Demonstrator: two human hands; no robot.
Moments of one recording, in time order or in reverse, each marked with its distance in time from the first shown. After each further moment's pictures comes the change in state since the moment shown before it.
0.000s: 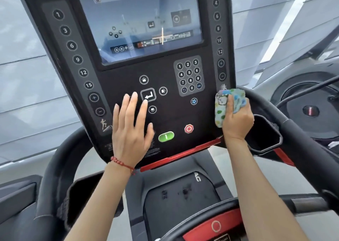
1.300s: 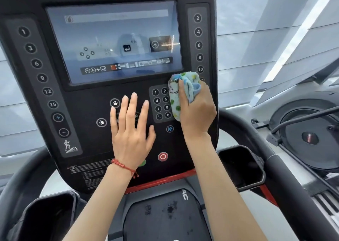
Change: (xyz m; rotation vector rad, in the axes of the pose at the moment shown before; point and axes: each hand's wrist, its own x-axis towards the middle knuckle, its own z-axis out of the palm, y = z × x) left_hand 0.056 0.052 0.050 0.151 0.049 -0.082; right_hand 0.058 -0.081 0.038 0.200 -0.033 -0.275
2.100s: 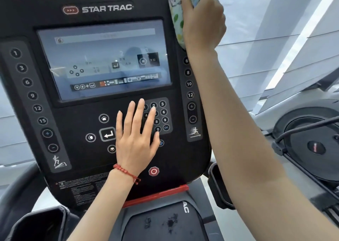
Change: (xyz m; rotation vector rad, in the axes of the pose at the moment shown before) left_hand 0.025 0.024 0.010 -0.005 -0.024 0.050; right_hand 0.183 -0.032 0.033 -0.082 -0.076 -0.017
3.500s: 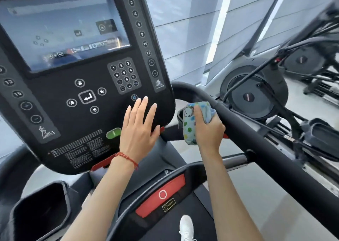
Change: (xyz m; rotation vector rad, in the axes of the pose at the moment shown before) left_hand -0.069 0.042 -0.059 -0.386 -0.250 0.208; right_hand -0.290 0.060 -0.185 0.055 -0.028 0.772
